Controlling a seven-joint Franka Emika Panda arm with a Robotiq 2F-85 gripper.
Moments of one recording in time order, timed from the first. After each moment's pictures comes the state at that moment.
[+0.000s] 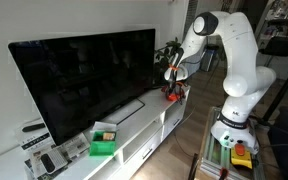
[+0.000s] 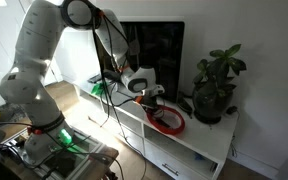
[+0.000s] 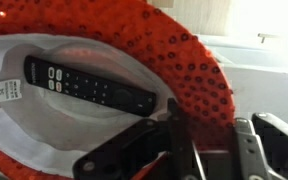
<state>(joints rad) -0.58 0.63 -0.06 -2.22 0.02 2.93 -0.53</state>
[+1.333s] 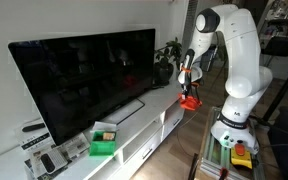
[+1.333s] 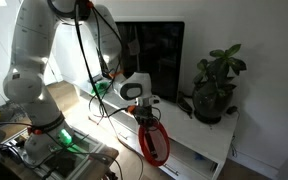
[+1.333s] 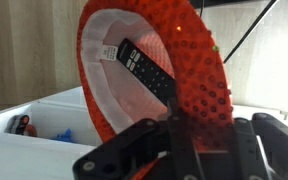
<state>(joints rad) -0.47 0.55 -0.34 -2.42 -0.21 2.91 -0.46</state>
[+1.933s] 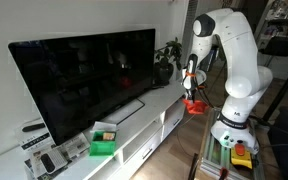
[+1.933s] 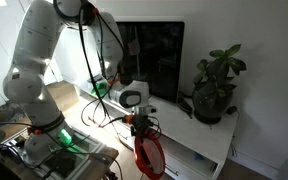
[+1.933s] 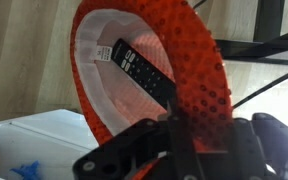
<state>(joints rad) -0.47 0.63 -0.39 -2.43 -0.37 2.89 -0.54</state>
